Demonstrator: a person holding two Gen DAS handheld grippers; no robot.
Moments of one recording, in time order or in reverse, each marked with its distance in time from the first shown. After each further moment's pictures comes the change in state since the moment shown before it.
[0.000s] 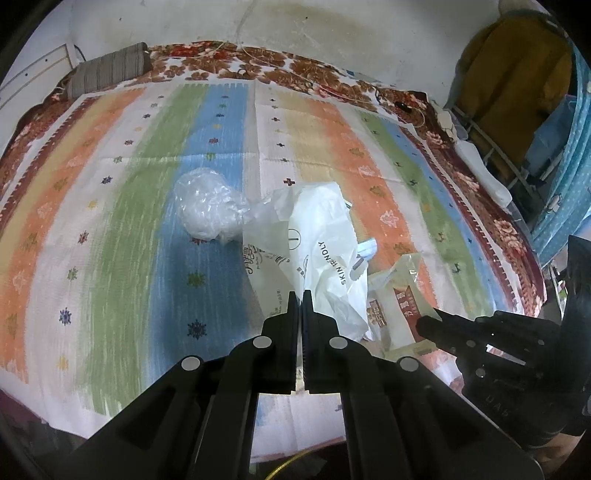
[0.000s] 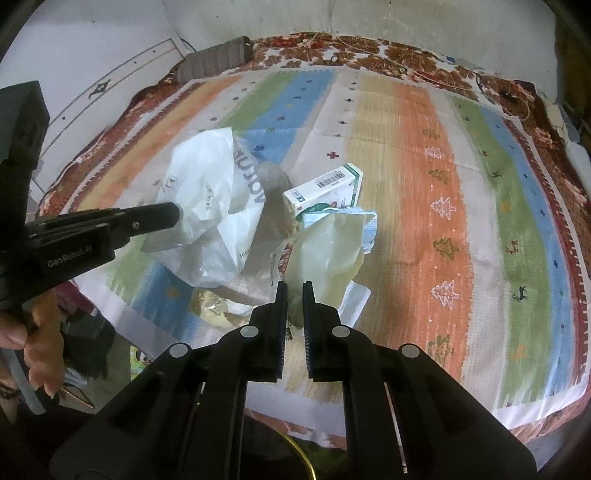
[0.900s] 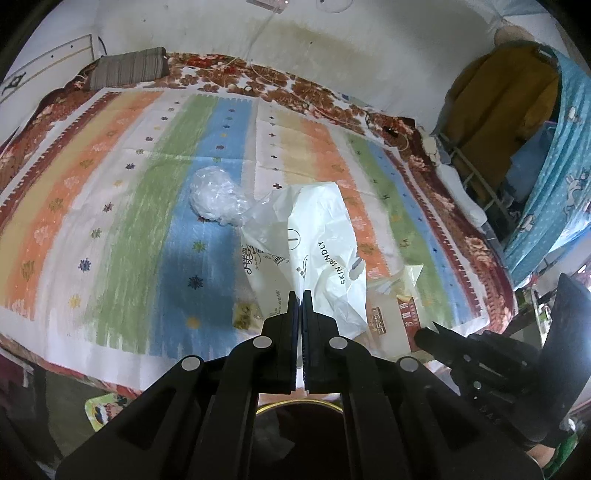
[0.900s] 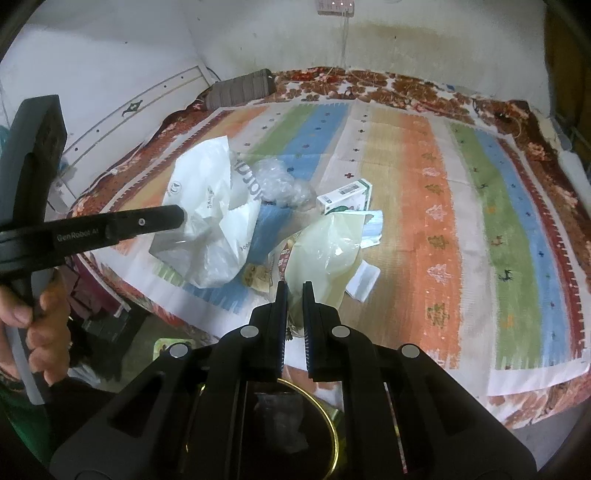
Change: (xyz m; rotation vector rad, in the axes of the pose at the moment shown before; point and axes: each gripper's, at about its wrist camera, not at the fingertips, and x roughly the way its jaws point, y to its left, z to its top) left arm -0.086 -0.013 -0.051 -0.083 -0.076 -0.060; right arm -0.095 0.028 -0.061 -0.021 -0.134 0.048
